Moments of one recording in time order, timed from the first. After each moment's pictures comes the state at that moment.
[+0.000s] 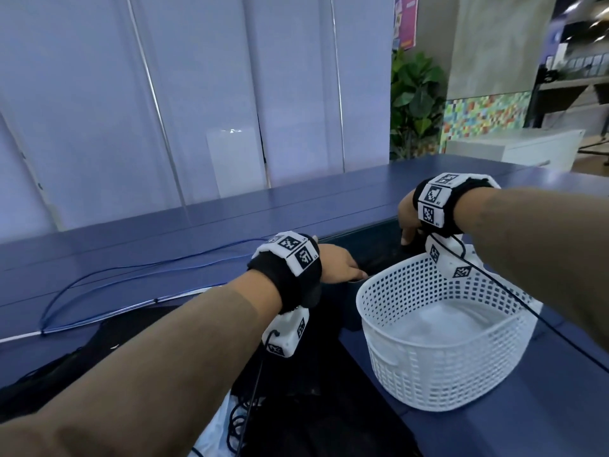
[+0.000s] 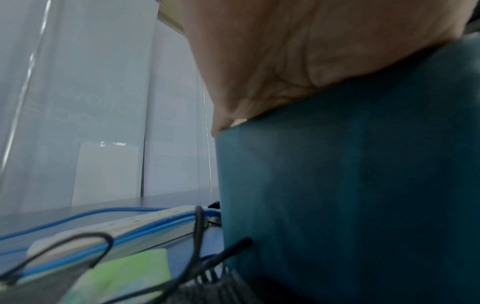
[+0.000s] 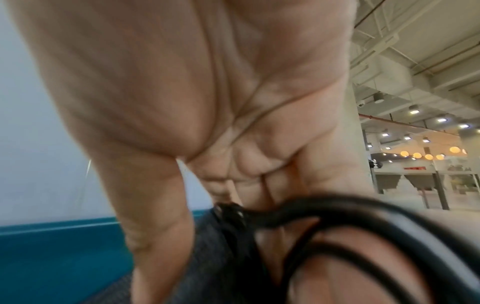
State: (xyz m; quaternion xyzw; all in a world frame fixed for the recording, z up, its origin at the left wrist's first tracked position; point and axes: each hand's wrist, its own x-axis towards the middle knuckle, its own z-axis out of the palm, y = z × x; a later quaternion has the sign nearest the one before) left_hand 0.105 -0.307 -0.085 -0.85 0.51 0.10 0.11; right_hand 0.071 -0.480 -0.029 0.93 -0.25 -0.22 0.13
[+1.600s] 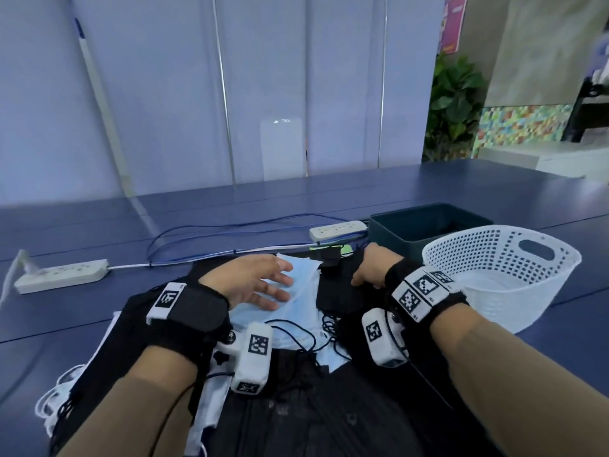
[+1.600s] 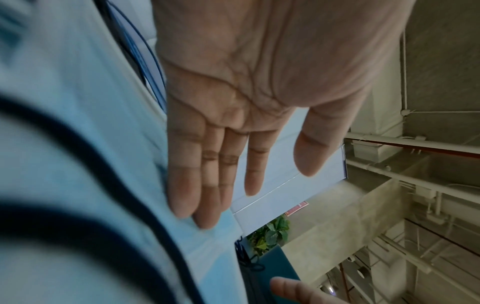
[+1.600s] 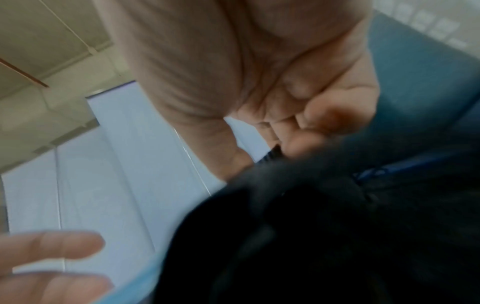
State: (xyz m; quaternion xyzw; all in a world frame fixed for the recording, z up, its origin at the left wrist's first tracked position) left_hand 0.076 -0.034 -0.113 -0.74 0.20 0.28 -0.58; right_hand 0.008 -0.253 -0.102 0.95 -0.23 -0.06 -0.20
